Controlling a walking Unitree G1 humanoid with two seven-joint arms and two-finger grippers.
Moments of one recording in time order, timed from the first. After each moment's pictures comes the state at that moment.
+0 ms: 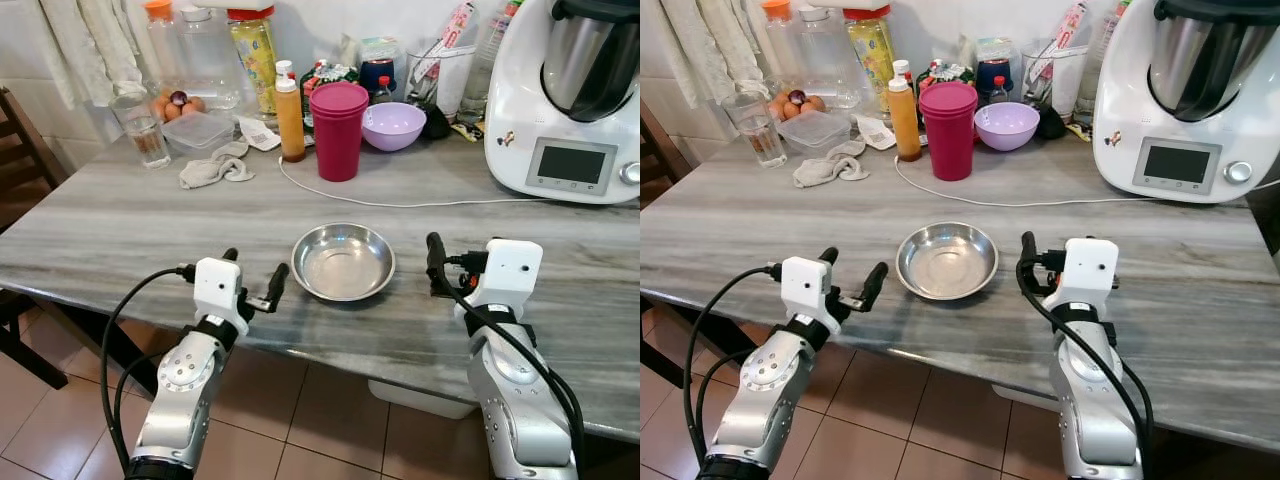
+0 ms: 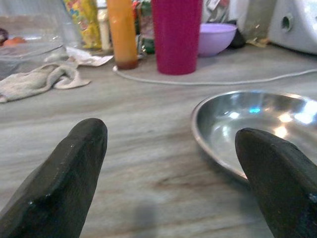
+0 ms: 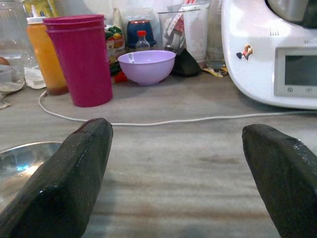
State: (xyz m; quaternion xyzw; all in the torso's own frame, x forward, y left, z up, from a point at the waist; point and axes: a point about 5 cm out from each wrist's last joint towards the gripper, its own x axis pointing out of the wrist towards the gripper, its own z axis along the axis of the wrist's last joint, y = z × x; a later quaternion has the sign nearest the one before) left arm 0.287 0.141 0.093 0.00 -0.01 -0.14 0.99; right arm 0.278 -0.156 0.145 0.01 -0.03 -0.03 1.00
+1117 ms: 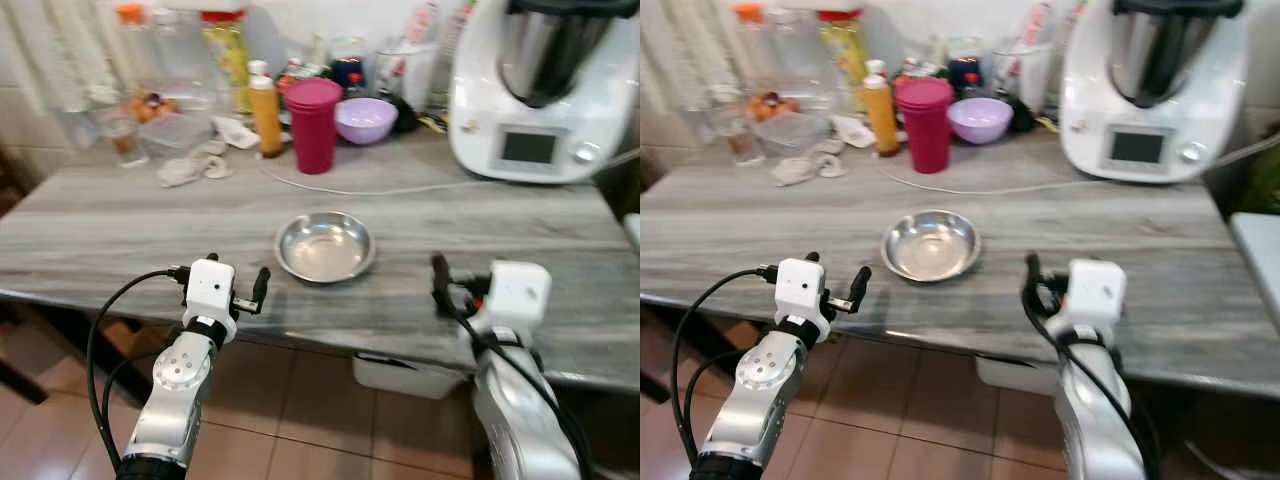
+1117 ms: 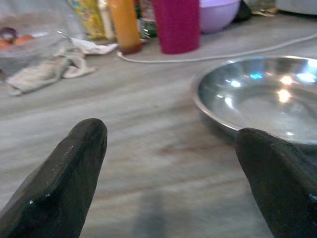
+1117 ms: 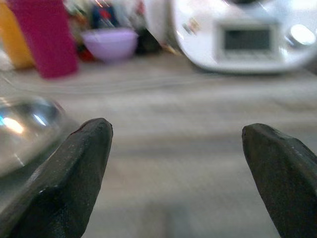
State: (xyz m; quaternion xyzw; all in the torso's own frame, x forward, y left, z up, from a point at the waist) left arm 0.291 0.152 0.090 0.06 0.01 -0.09 0.99; right arm 0.250 -0.167 0.125 0.00 -0.01 -0.05 1.00
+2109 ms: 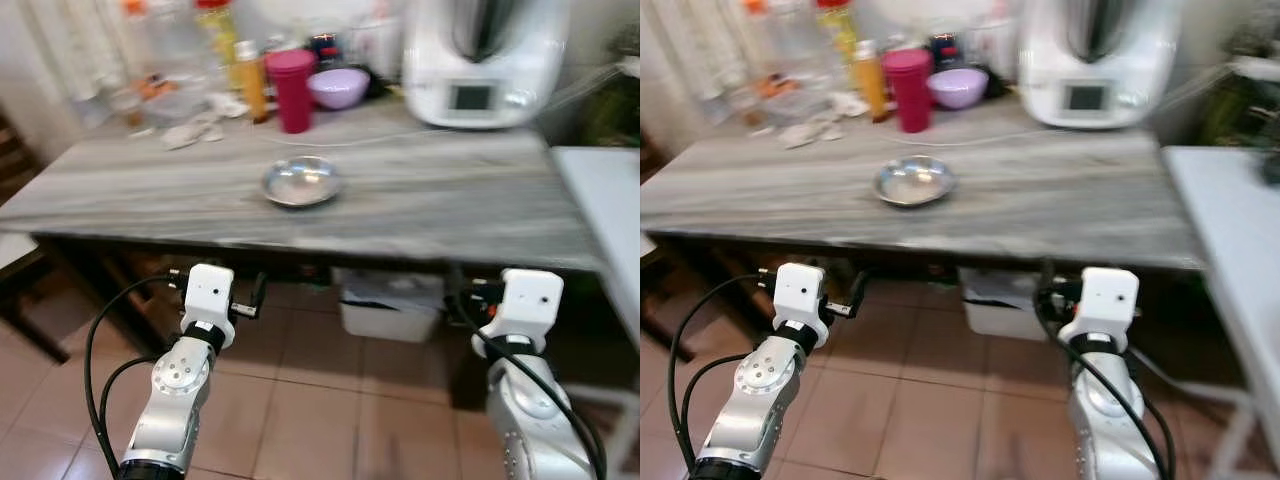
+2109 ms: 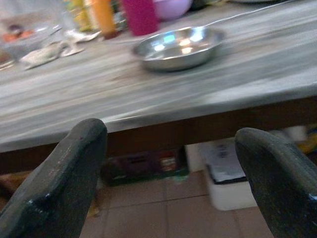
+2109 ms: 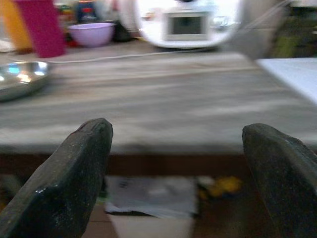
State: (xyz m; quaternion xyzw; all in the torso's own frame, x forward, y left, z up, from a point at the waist) left arm 0.286 0.154 0.087 0.06 0.02 -0.09 0.99; right arm 0.253 -0.177 0.125 -0.01 -0.01 -0.06 1.00
